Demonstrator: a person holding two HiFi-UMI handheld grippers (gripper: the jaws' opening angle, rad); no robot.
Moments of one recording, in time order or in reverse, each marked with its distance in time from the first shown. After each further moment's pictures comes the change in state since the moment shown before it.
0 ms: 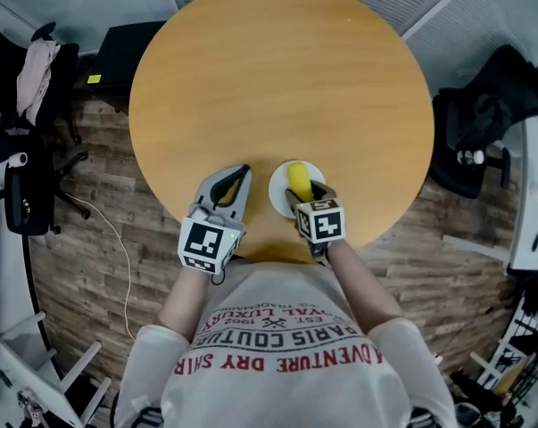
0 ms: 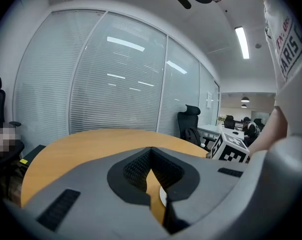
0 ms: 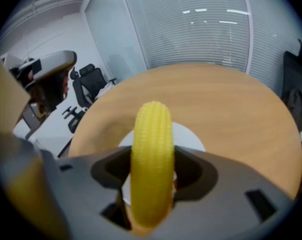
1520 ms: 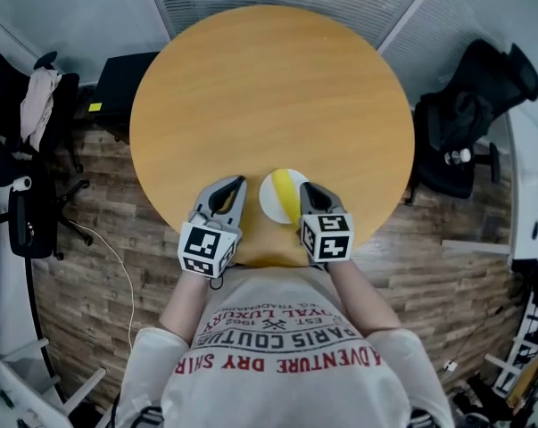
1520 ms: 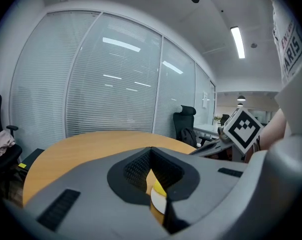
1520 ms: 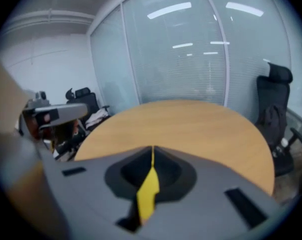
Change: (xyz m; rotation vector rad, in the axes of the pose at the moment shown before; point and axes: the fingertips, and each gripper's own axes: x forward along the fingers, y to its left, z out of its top) left arm -0.014 -0.024 0.008 0.011 -0.001 -0.031; right arm -0.101 -0.003 0.058 0.021 -0.350 -0.144
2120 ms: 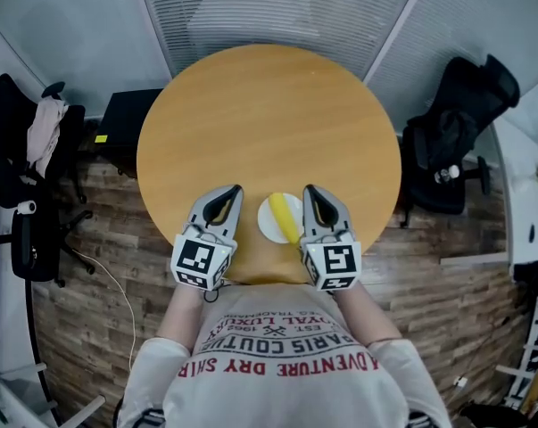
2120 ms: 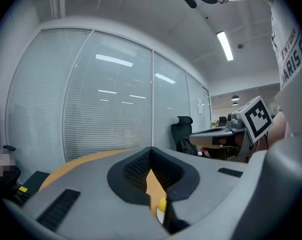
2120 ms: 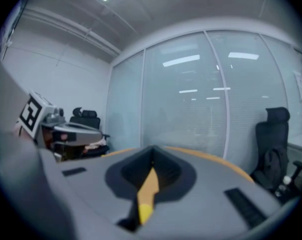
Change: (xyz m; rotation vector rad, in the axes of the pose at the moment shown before) left arm -0.024 -0.006 0.076 0.107 -0.145 -0.019; right arm -0.093 0.031 0.120 -0.162 -0.509 -0.019
